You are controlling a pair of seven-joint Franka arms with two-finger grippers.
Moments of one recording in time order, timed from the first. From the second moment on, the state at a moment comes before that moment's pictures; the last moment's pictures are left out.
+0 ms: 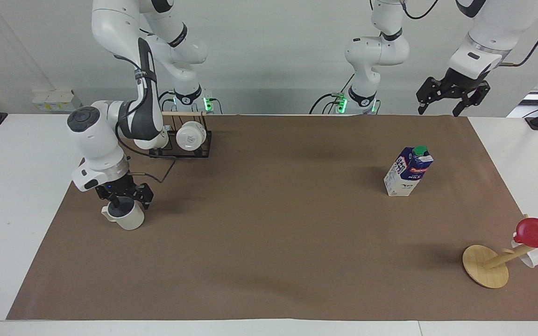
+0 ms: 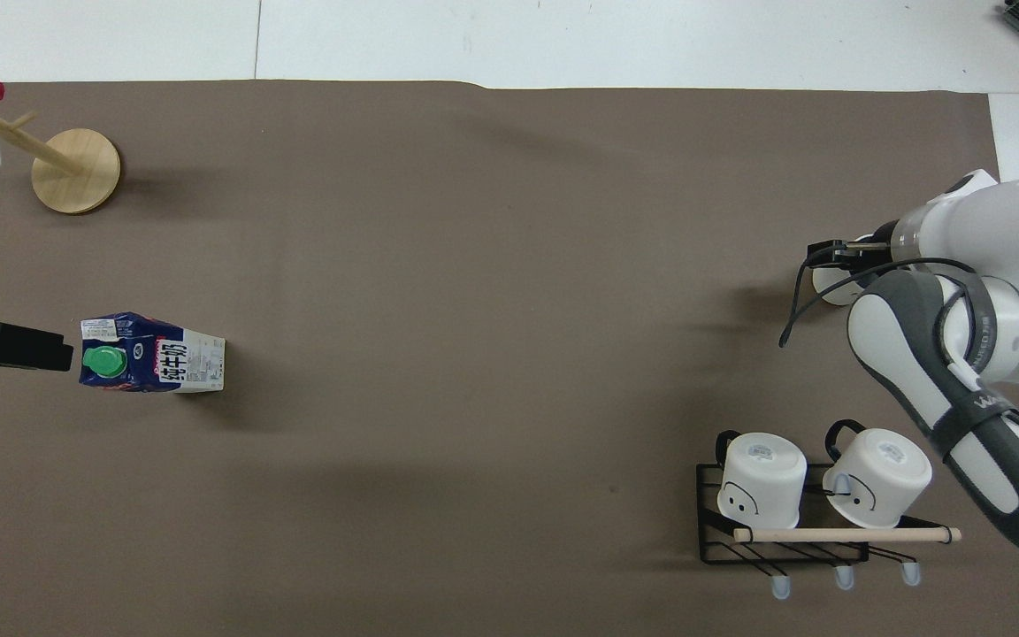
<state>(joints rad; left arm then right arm) -0.09 -0.16 0.02 -1.71 -0.02 1.53 0.06 -0.19 0.30 0.11 -1.93 -0.07 2.37 0.03</state>
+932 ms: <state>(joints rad) -0.09 -0.17 0.04 -1.79 -0.02 1.58 0.06 -0.16 0.27 0.11 -1.91 -0.08 2.33 0.06</state>
